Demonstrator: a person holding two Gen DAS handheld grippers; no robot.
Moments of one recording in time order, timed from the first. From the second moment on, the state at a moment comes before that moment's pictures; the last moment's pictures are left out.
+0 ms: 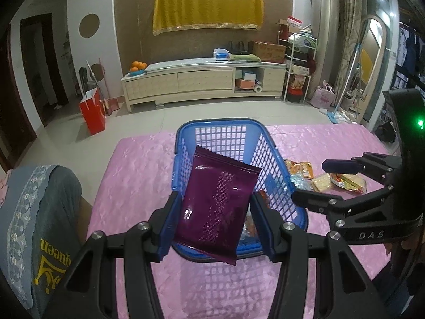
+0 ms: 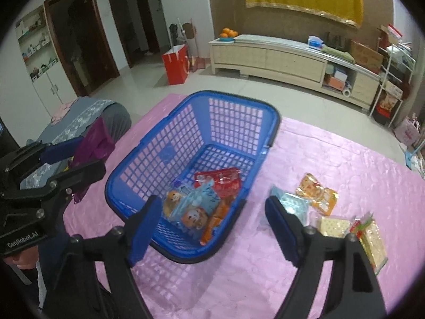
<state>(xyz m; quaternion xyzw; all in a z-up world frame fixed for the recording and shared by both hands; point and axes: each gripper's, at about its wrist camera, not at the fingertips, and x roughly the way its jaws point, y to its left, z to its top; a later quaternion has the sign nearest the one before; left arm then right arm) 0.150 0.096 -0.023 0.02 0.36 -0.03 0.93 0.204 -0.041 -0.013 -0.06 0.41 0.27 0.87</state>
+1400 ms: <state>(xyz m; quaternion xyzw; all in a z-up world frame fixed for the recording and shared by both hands) 0.241 0.035 -0.061 0.06 0.41 -0.11 0.90 0.246 -0.110 -0.027 -0.03 0.41 0.21 0.89</state>
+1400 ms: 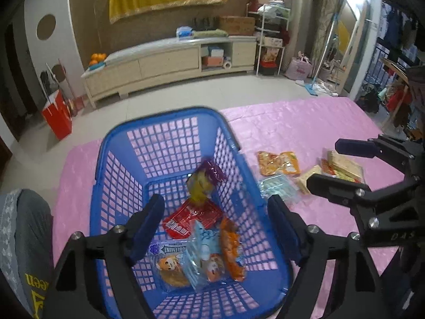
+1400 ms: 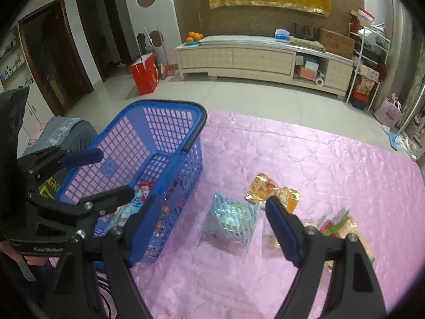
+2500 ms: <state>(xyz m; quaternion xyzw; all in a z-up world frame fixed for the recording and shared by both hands) 0.237 -0.125 -0.101 0.06 0.44 -0.13 0.89 0.232 -0.273 -0.062 0.00 0.44 0.11 0.89</state>
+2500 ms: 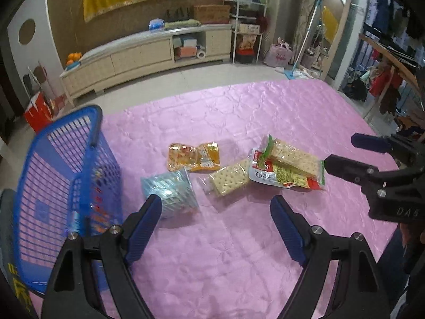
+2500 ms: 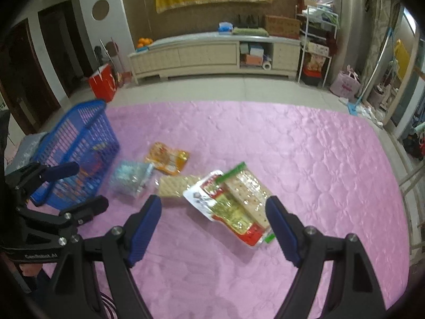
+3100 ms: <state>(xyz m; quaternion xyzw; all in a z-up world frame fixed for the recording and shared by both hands) 0.297 -0.102 -0.160 0.05 0.48 -0.06 0.87 0.283 -0.254 -0.120 0.01 0.48 0.12 0.87</state>
